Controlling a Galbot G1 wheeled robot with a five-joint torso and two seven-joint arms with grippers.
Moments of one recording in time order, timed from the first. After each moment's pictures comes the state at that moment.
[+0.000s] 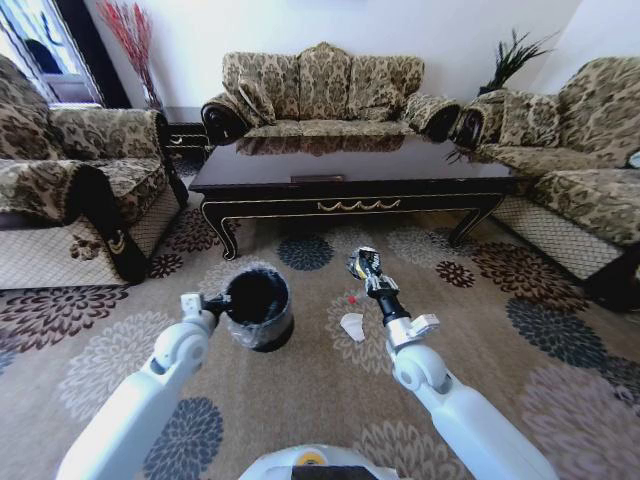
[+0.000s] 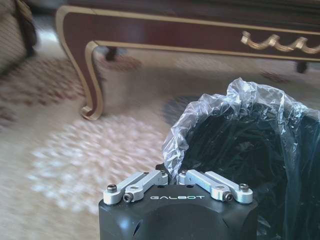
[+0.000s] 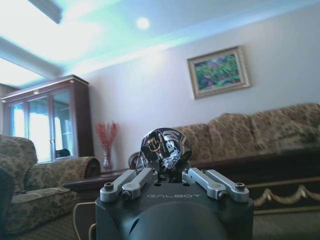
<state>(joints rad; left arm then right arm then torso) 1.04 -0.99 -0.24 -1.97 -0.91 0.58 -0.51 -1.11 0.95 0.09 2.00 0.57 0.31 0.22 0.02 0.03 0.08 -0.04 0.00</state>
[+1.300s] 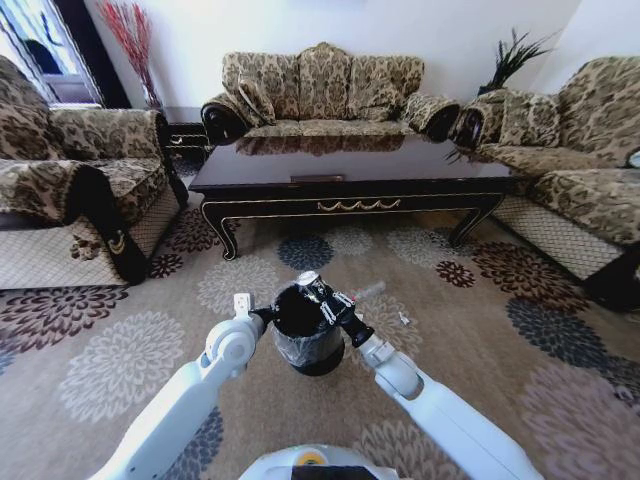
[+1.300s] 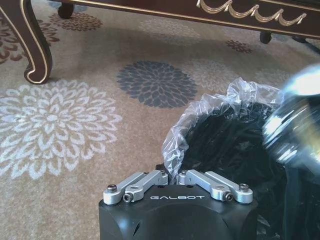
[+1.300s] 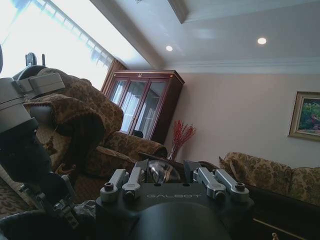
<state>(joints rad) 0.94 -1.04 -0.06 -2.06 -1.14 0.69 -0.76 -1.02 0.93 -0.10 1.81 0.15 0.49 0.06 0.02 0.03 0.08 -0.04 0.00</state>
